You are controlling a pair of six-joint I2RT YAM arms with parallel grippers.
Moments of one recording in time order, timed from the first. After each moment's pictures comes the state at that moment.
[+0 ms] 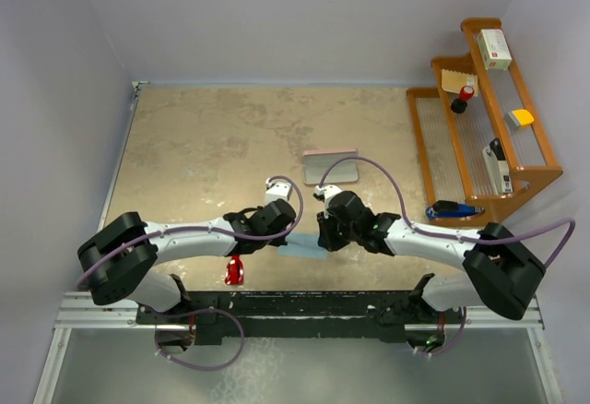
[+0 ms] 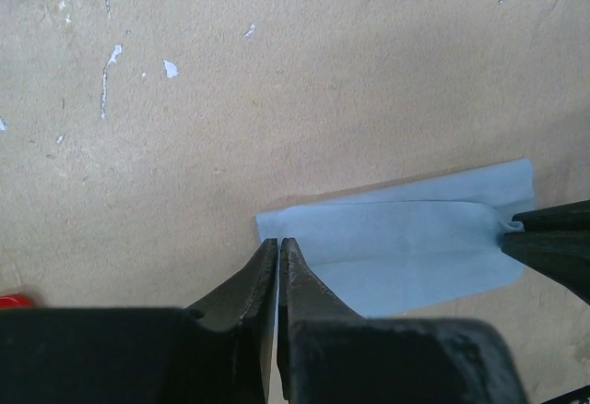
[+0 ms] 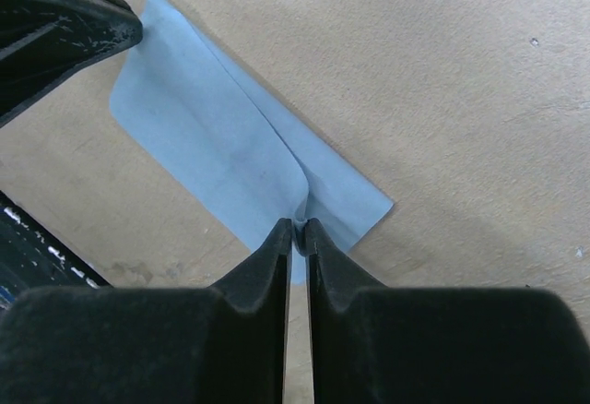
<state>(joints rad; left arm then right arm) -1.01 1.45 0.69 -0.17 -0.37 -0.70 0.86 1.33 0.56 -0.11 -0.06 0.38</state>
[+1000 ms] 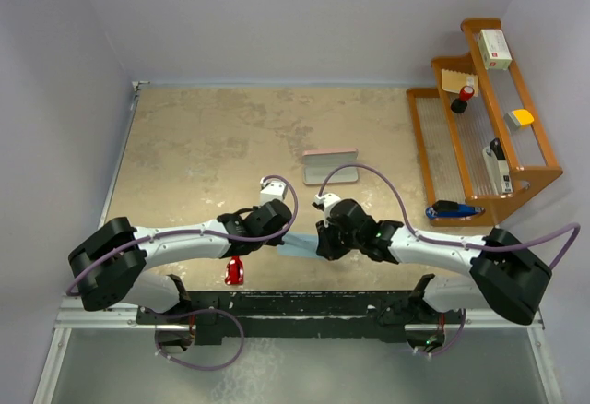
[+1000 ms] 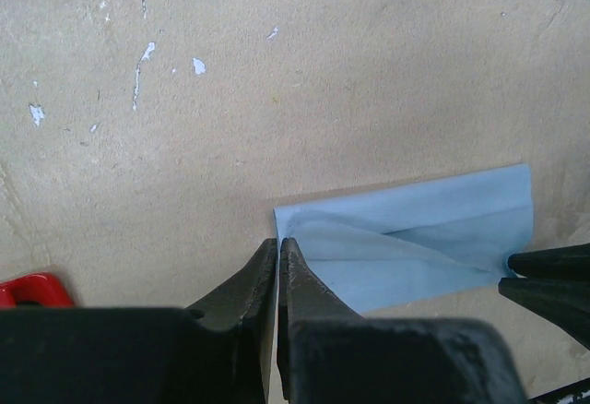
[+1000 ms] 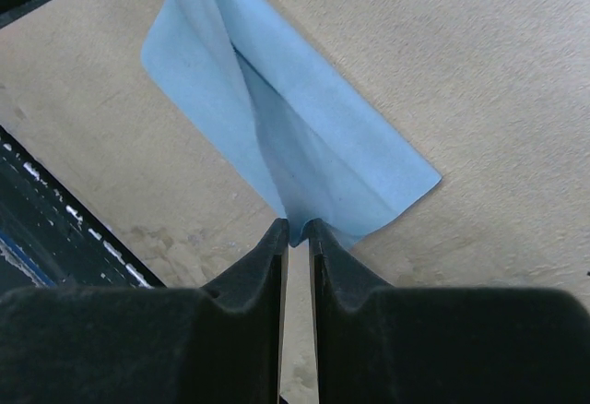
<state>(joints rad) -1.01 1.38 0.67 -0.20 -0.40 -0.72 0.90 1.28 0.51 -0.08 -0.10 0.40</state>
